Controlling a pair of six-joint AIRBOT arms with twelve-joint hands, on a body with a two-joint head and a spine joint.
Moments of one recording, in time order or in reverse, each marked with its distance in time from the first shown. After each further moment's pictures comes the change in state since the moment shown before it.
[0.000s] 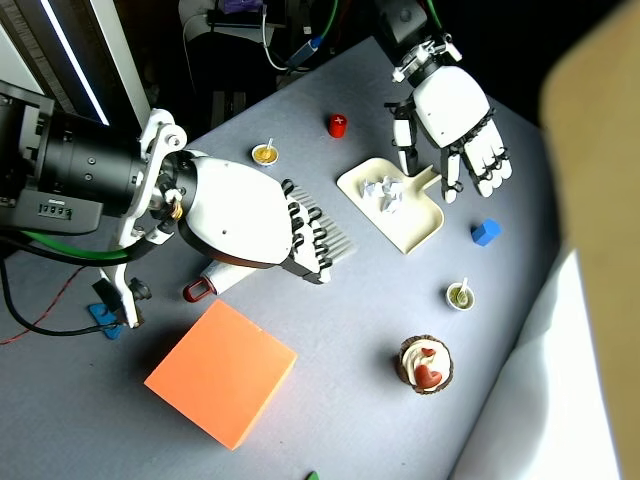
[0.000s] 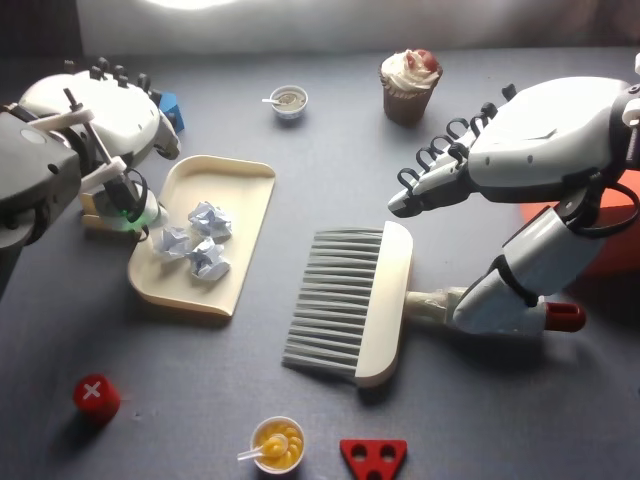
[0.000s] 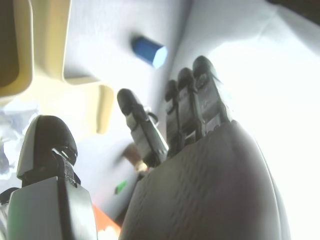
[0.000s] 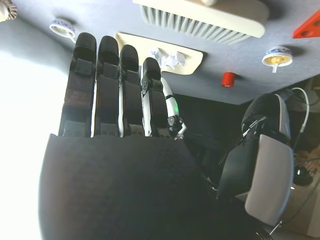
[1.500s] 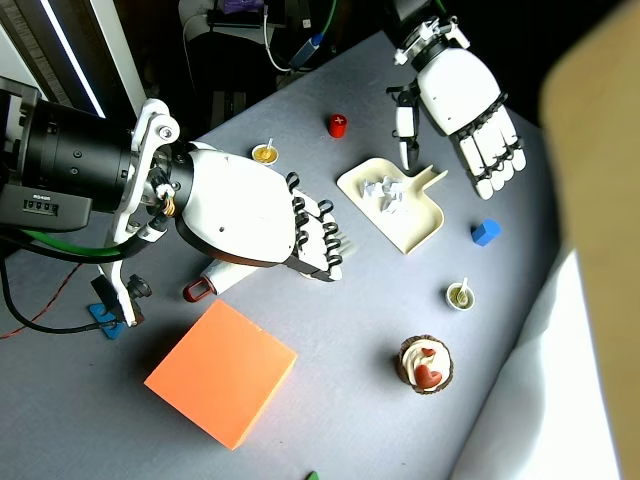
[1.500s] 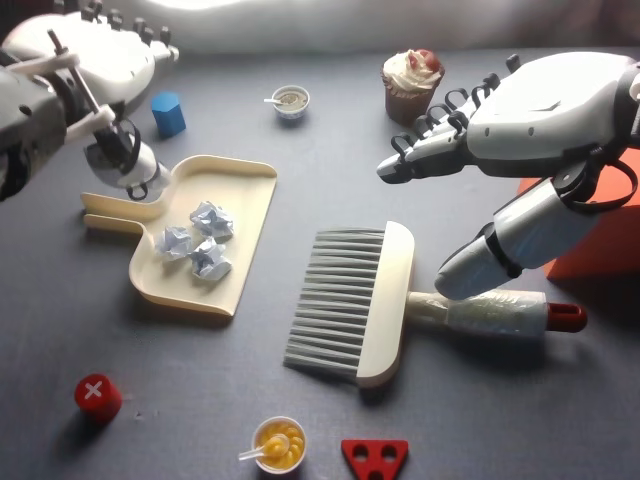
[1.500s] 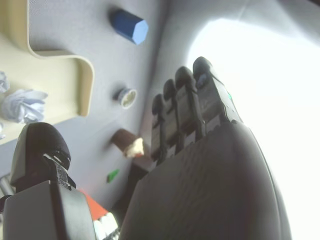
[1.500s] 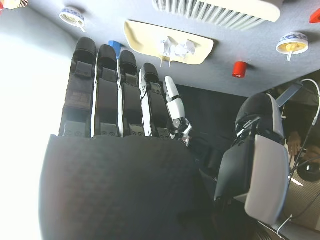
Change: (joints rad) left arm -0.123 0.054 -0.032 0.000 0.027 0.108; right arm 0.019 0.010 -0.013 0.033 -0.046 0.000
